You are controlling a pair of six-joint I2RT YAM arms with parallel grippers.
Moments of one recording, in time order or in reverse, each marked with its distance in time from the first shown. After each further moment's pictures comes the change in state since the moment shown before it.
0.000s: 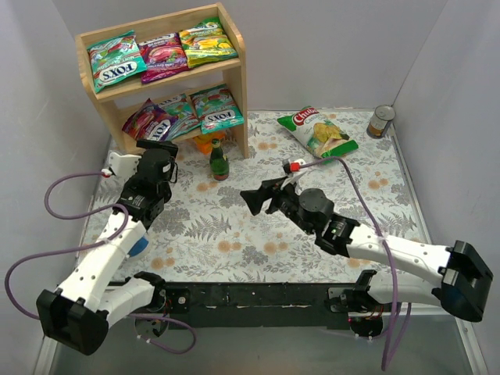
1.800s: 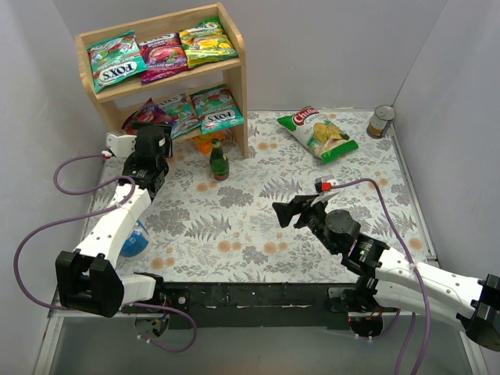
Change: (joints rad) left arm 0.163 0.288 0.116 0.227 0.115 -0.029; right arm -0.021 -0.399 -0.285 -0.177 0.176 0.010
